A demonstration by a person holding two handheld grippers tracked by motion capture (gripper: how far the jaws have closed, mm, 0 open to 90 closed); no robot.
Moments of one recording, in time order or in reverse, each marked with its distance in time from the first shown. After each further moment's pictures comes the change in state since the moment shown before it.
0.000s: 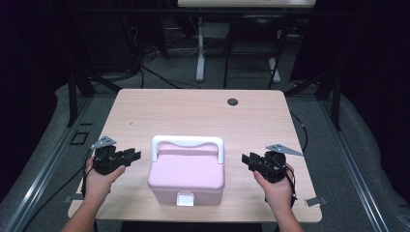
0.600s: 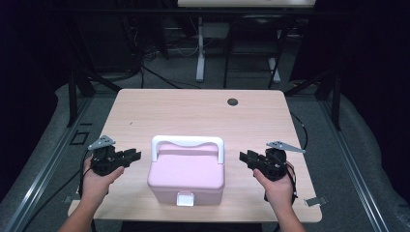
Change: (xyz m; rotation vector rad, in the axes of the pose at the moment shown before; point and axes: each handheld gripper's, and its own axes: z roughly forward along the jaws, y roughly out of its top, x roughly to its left) left arm -0.012 0.008 -0.012 -0.004 -0.036 0.022; right arm 0.010 0.013 -0.009 -0.004 0.070 0.023
